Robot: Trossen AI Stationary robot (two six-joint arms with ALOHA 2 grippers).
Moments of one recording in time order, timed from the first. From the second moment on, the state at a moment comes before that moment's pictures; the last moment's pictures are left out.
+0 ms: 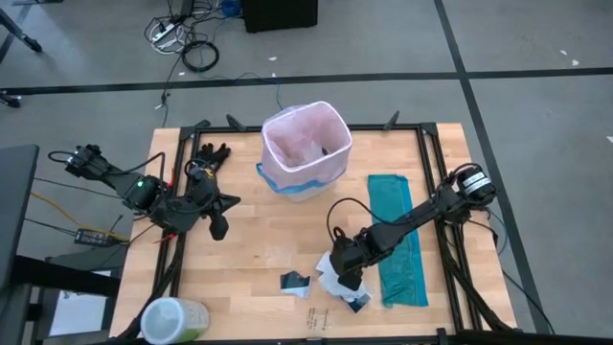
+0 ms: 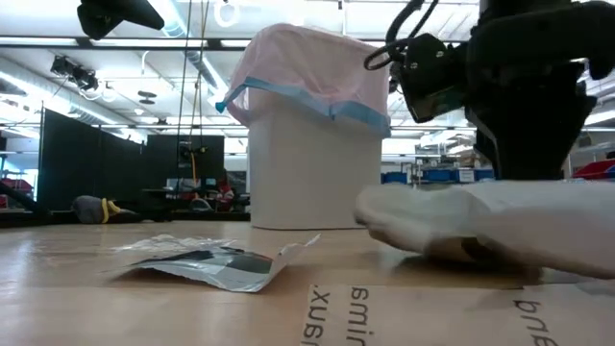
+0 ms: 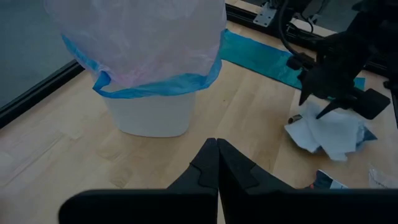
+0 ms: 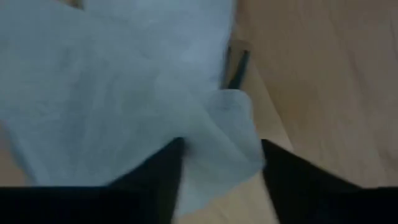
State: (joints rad) left arm -0.50 0.84 0.91 -0.81 -0.73 -0.74; right arm 0.44 1.82 1.18 -0.59 0.03 0.92
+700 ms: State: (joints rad) left arm -0.50 0.84 0.91 -0.81 -0.73 -0.74; right arm 0.38 1.81 1.81 -1.08 0.25 0.61
